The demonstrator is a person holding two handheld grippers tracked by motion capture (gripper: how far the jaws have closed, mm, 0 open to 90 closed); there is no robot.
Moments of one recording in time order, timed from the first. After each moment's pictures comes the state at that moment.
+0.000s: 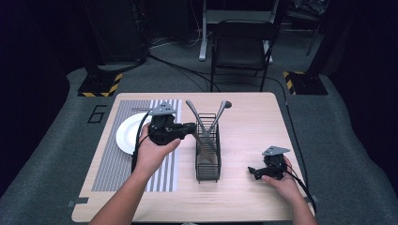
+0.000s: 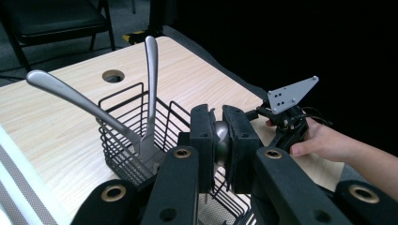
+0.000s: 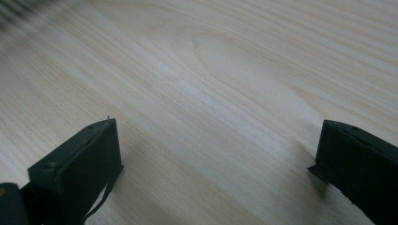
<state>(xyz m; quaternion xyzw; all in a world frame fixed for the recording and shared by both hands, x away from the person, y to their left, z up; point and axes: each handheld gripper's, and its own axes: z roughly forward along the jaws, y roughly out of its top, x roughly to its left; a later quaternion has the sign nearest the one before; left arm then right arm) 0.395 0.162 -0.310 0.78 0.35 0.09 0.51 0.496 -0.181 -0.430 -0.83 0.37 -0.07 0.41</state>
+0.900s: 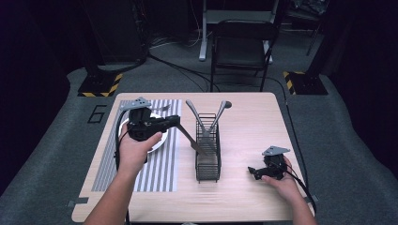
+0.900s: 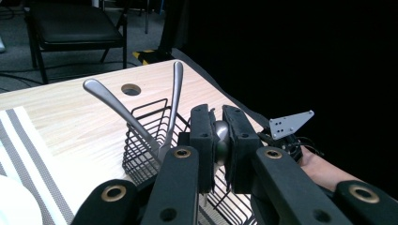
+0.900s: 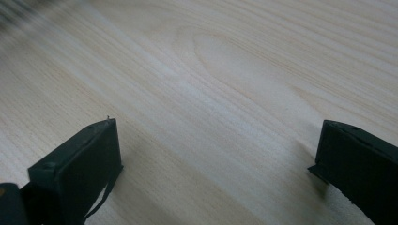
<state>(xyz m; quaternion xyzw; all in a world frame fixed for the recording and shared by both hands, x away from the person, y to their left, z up) 0.391 0.207 -0.294 0.73 0.39 0.08 0.56 0.496 -0.181 -0.429 -0.83 0.37 -0.07 0.41</state>
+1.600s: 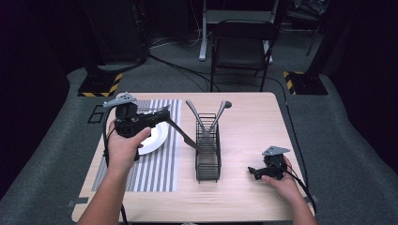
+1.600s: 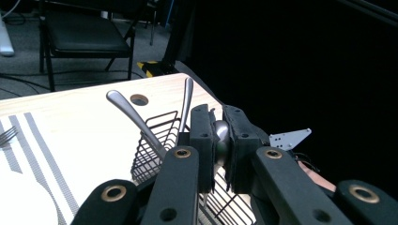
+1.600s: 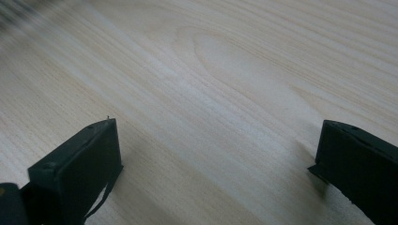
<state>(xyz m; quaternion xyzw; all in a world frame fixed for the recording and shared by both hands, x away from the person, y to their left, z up) 0.390 0.233 -0.282 0.70 0.41 0.08 0.58 0.496 -0.181 -0.430 -0.83 0.37 -0.07 0.41</state>
